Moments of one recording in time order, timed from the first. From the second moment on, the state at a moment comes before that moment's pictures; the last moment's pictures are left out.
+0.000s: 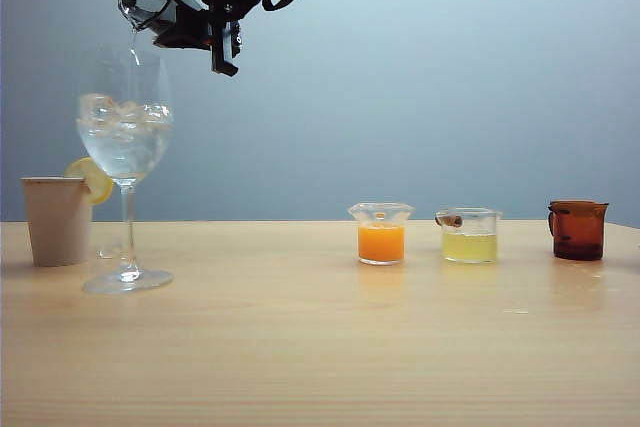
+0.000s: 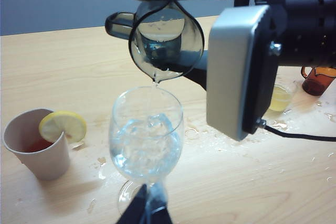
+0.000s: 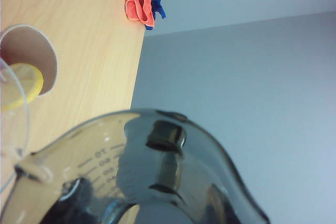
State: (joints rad) left arm -0.28 0.59 0.78 -0.47 0.14 -0.02; right arm 0.78 1.95 1.63 0.19 -0.21 -1.47
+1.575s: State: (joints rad) left arm -0.28 0.59 0.78 -0.47 0.14 -0.02; right arm 0.79 1.95 1.63 0.27 -0.22 -1.75
